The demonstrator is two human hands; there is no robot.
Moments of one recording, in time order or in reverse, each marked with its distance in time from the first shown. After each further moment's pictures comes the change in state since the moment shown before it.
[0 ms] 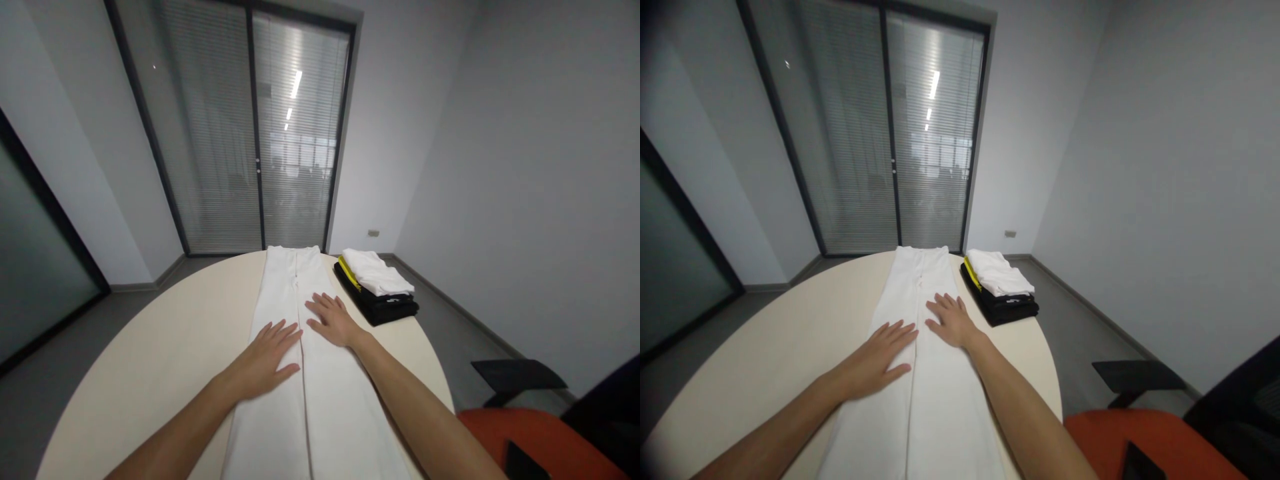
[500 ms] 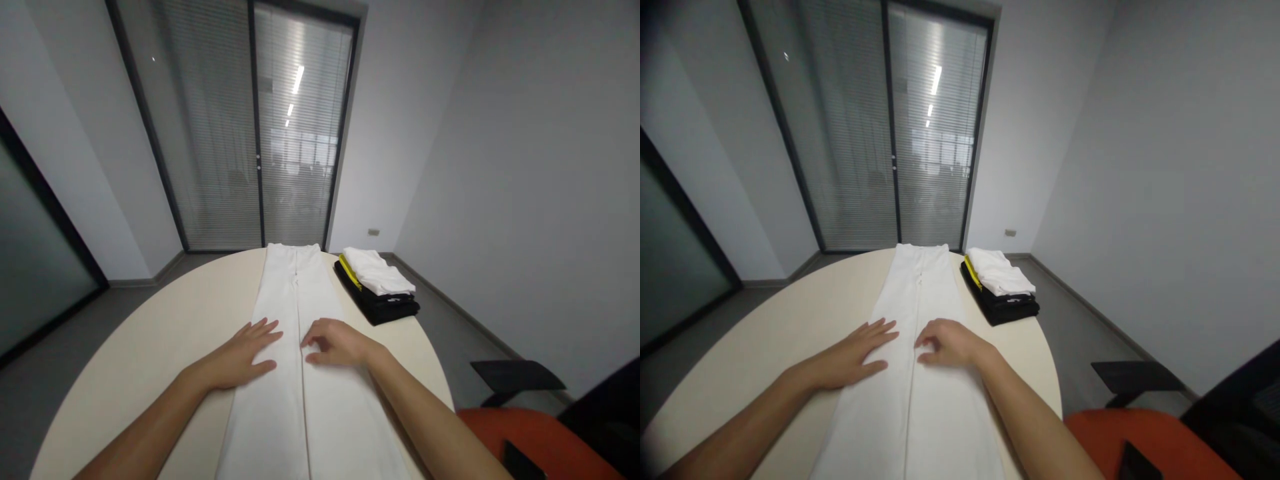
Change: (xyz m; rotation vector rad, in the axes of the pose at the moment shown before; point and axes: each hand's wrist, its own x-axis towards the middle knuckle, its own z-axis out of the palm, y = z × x) left_hand -0.022 -0.036 -0.019 -0.106 -0.157 -0.096; right_hand -0.028 -0.027 -0.019 0.224 -0.190 -0.351
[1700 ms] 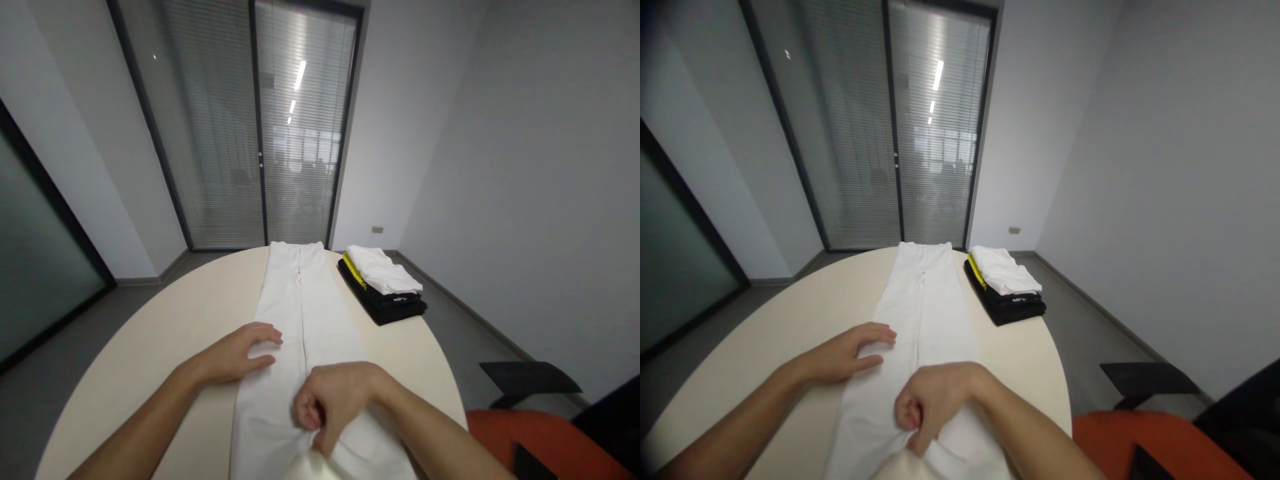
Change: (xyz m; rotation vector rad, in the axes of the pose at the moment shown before) left_hand -0.006 0.002 -0.021 -0.256 0.101 0.083; right_hand 0.001 -0.058 0.022 0.449 -0.655 0.072
